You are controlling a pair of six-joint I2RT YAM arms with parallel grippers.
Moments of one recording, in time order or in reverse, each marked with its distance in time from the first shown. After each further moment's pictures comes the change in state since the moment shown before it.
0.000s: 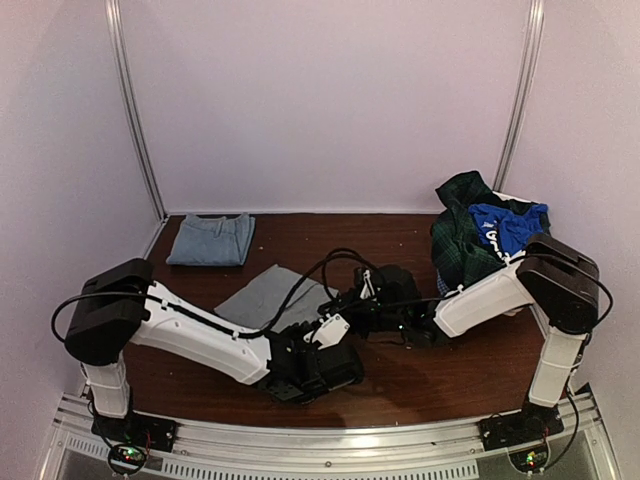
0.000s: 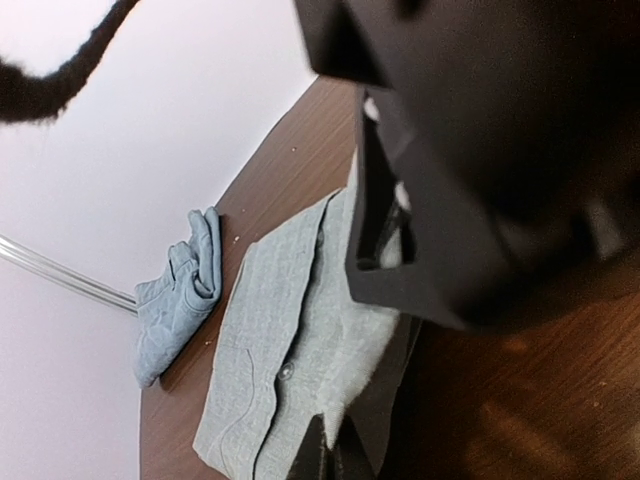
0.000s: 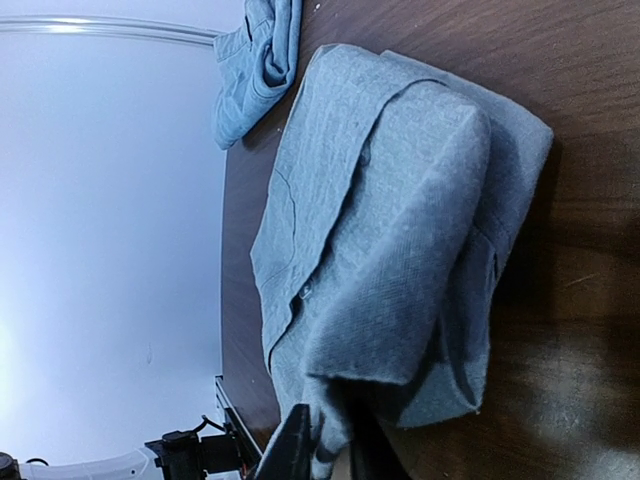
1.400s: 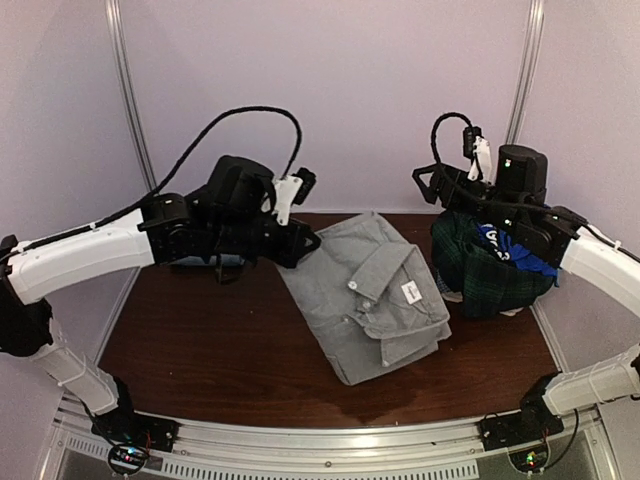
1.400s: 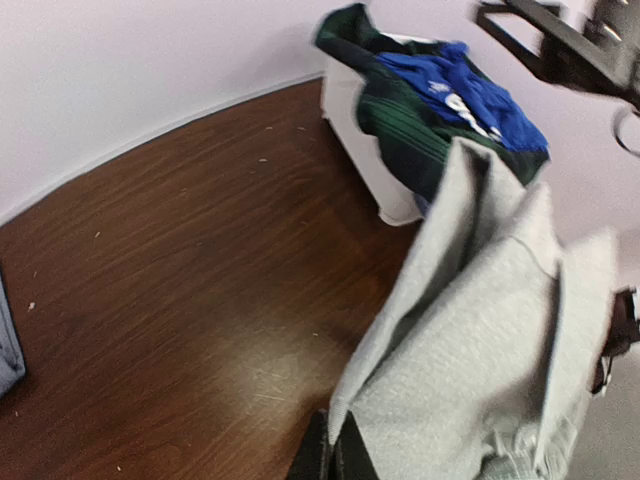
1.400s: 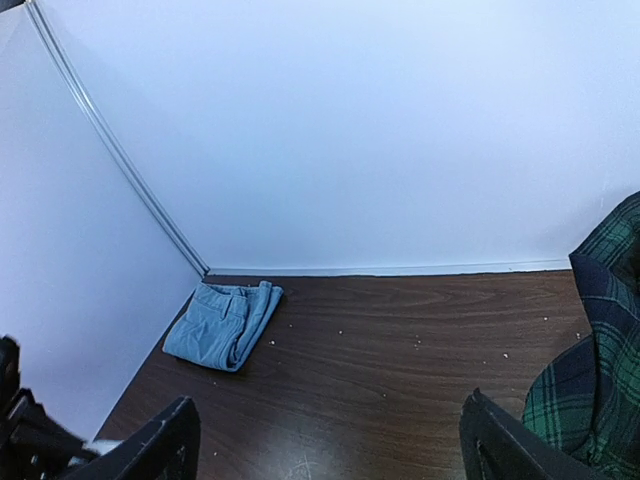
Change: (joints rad) left arm 0.319 -0.440 0.301 -0.158 1.046 -0.018; right arm -0.360 -0.665 0.293 -0.710 0.209 -0.816
